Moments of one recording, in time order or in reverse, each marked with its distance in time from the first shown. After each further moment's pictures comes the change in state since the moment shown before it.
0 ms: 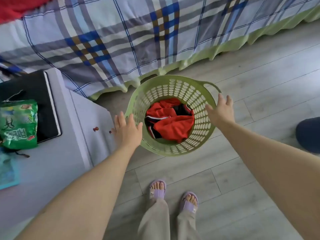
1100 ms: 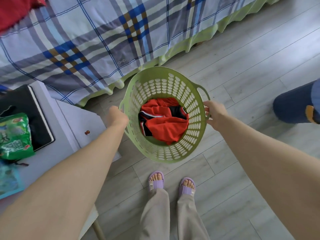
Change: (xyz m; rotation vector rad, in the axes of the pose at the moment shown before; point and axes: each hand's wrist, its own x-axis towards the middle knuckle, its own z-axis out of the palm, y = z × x) left_hand 0.005 0.046 -0.038 -0.381 0.049 -0.213; right_hand -0.048 0.038 -0.047 0.794 -0.104 0.473
